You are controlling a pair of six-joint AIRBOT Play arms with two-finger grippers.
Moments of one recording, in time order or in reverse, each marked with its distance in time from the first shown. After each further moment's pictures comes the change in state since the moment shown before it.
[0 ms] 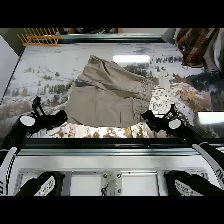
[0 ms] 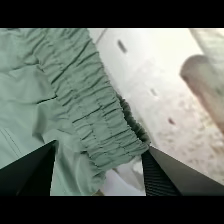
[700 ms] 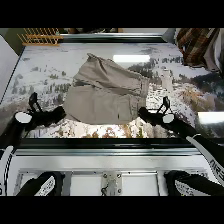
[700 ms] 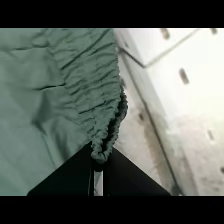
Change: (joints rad) left arm 0.022 0.027 0.097 0.000 -0.052 -0.004; right arm 0.044 -0.058 0.137 -0.034 -0.006 -0.140
